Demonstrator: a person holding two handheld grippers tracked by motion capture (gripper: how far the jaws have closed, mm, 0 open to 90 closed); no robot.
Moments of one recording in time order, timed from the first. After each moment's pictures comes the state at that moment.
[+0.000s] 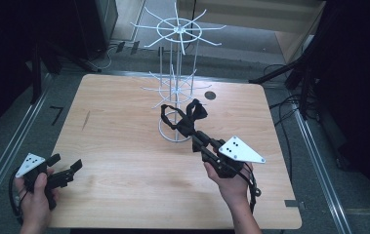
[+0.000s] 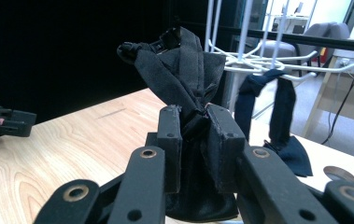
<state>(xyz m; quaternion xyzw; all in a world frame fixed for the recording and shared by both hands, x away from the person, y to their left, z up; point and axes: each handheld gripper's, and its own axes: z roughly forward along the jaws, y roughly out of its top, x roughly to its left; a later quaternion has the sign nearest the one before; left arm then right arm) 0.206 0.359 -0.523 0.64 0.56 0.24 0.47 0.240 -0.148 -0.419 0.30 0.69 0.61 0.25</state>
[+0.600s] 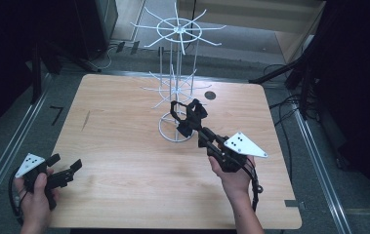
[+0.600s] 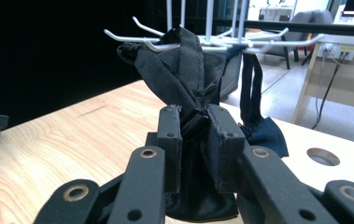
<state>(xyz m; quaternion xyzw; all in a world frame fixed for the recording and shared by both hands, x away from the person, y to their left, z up) 0.205 0.359 -0.523 0.63 0.57 0.25 0.47 0.260 -0.159 -0.436 0.34 0.68 0.60 0.25</state>
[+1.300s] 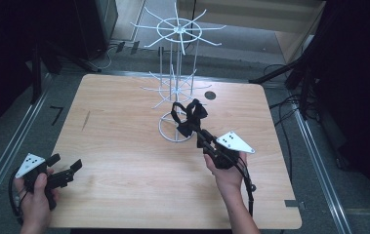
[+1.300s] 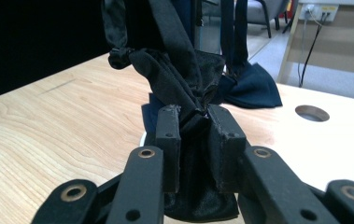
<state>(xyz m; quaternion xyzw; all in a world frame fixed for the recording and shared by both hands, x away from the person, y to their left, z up) 0.205 0.359 -0.523 0.64 0.56 0.25 0.46 0.281 -0.150 -0.472 0.39 0.69 0.55 0.25</state>
